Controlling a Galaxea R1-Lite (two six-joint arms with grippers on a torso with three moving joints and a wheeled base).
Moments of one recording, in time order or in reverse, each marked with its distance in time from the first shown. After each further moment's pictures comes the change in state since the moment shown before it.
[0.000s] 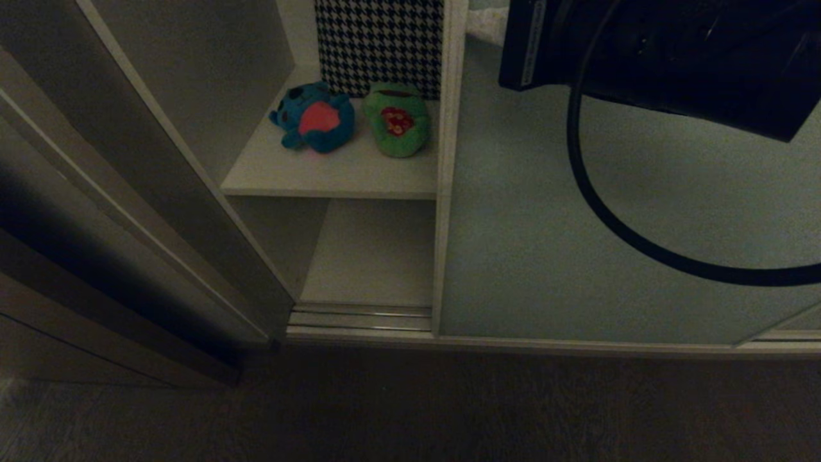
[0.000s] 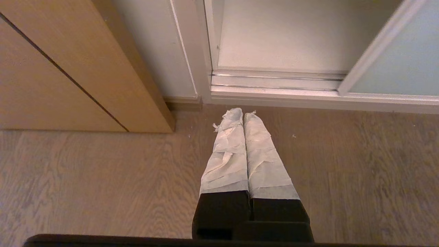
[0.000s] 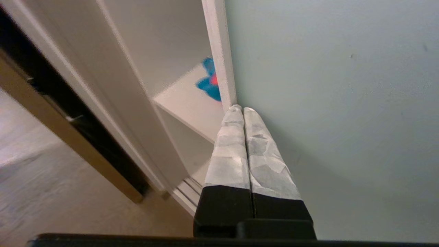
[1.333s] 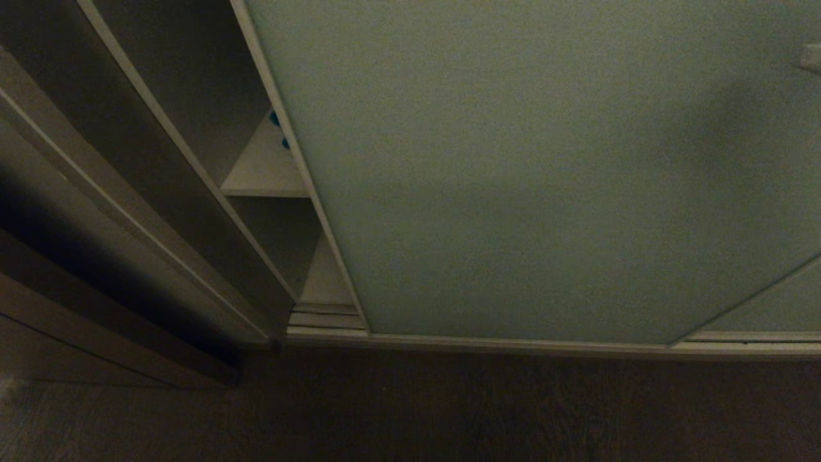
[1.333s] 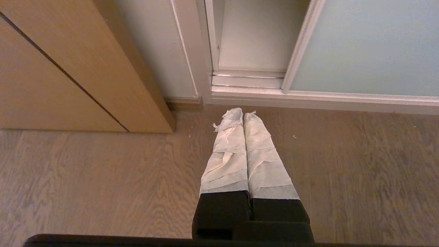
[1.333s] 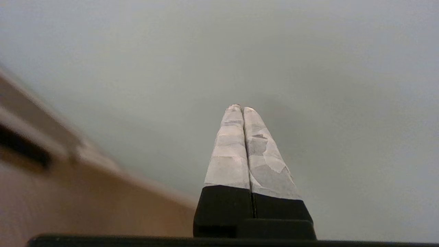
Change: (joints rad) left arm 0.000 0.000 0.000 0.000 0.000 -0.001; right arm -0.511 -0.563 0.380 0.335 0.036 0.023
